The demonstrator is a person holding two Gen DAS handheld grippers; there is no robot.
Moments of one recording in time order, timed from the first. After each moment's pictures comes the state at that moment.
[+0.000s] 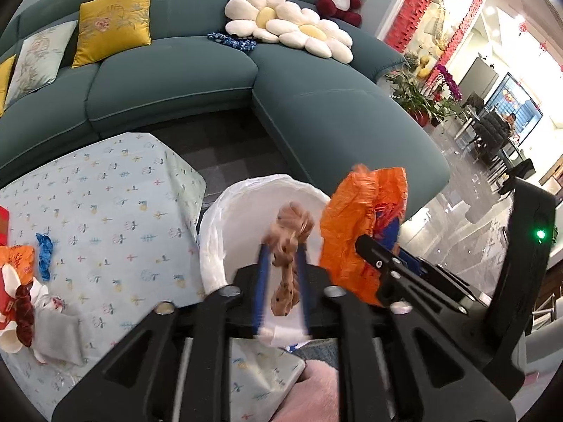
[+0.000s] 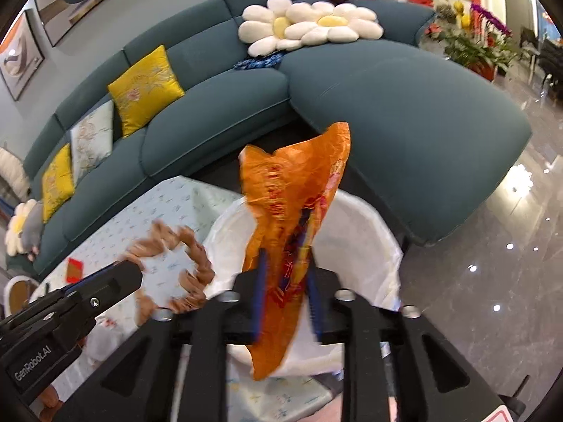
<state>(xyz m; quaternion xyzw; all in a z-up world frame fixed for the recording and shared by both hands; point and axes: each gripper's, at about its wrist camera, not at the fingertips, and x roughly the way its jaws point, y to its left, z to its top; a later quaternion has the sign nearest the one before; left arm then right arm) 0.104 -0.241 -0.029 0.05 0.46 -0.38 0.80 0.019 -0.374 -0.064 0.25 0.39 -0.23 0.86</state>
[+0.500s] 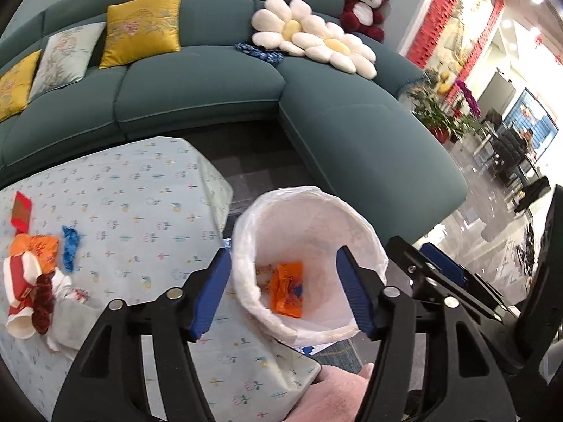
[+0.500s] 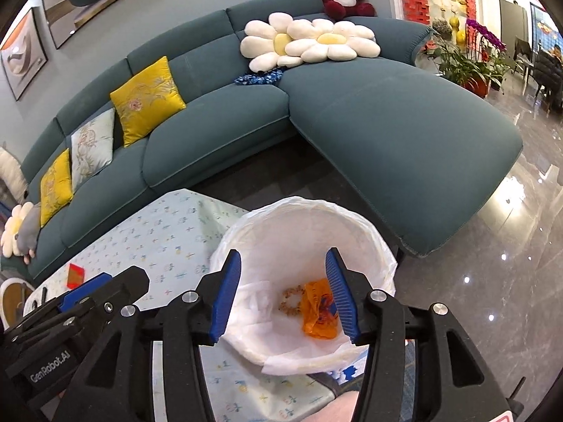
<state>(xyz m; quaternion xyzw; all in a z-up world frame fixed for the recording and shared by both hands) 0.108 -0.204 -0.017 0.03 0.45 -0.34 0.83 0.016 -0.351 -0.036 0.23 0.37 -0.24 0.87</state>
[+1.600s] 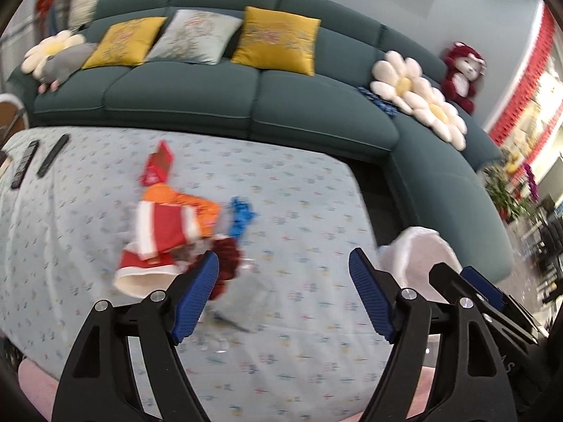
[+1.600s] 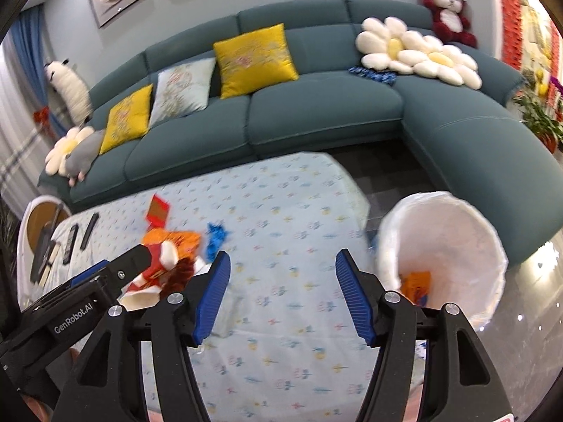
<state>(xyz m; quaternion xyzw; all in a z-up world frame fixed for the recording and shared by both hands) 0.142 0.046 -0.016 -0.06 0.43 -0.16 0.89 0.079 -0.137 -0.008 0.15 0.40 -0.09 0.90</state>
